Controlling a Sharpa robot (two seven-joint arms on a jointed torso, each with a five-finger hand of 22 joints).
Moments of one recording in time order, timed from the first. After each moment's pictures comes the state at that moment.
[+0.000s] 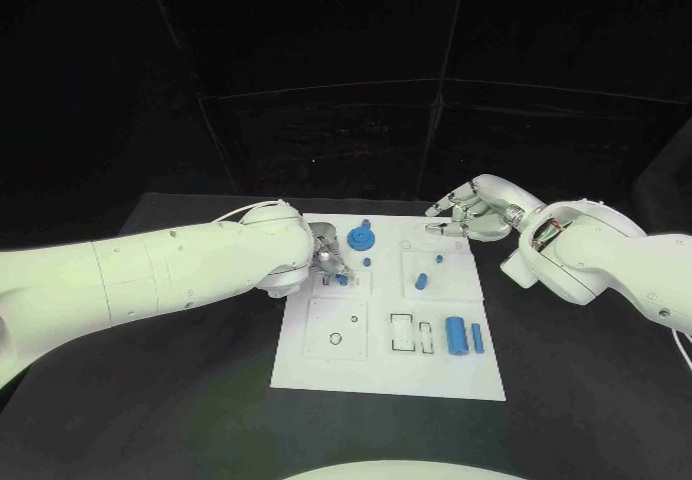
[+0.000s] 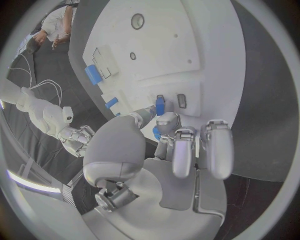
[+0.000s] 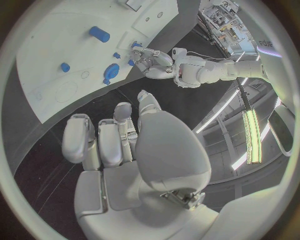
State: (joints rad) left arm 1.36 -0.54 -0.20 1.35 -1.05 0.00 -0.59; left_hand 1.10 -0.05 0.56 0.08 0.12 0.89 0.06 0.63 0.59 1.31 -0.02 1.09 1.03 1.47 -0.08 1.57 1.31 0.06 1.47 0.03 1.43 1.31; right arm 1.26 -0.93 -0.02 1.58 -1.01 -0.33 -0.02; right_hand 1.42 -0.05 -0.12 0.23 0.41 0.96 0.14 0.09 0.07 1.22 0.05 0.86 0.93 1.47 -0.01 1.32 1.17 0.06 1.33 0.09 1.38 1.23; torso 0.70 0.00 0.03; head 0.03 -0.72
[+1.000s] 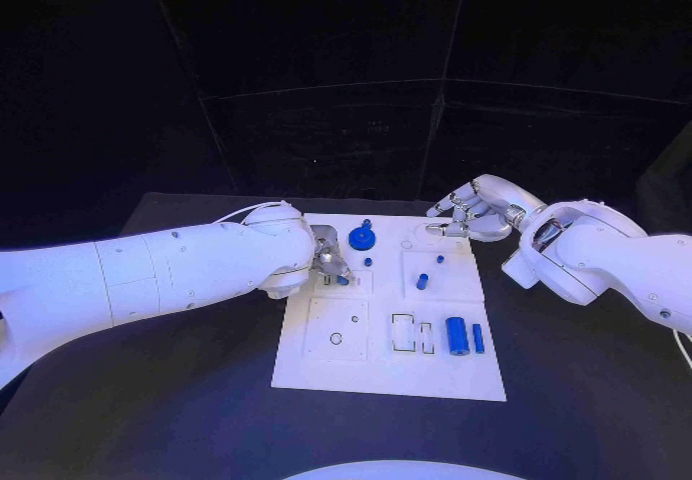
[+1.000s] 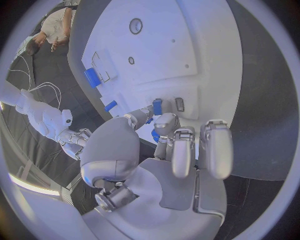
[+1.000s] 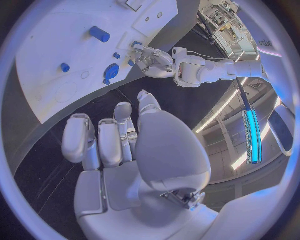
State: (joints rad) left arm 1.35 -0.54 -0.20 1.36 -1.06 0.02 -0.61; left_hand 0.97 -0.11 0.63 0.00 0.13 0.92 0.03 0.66 0.60 1.33 -0.04 1.11 1.03 1.47 -0.09 1.57 1.31 0.06 1.46 0.02 1.43 1.31; right arm 1.26 -0.93 -0.02 1.58 -1.00 -0.32 -0.02; right_hand 1.42 -0.05 -0.12 0.24 0.41 0.96 0.14 0.09 0.07 1.22 0.05 0.86 0.93 1.47 -0.01 1.31 1.16 0.06 1.33 0.09 1.38 1.22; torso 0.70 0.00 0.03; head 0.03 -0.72
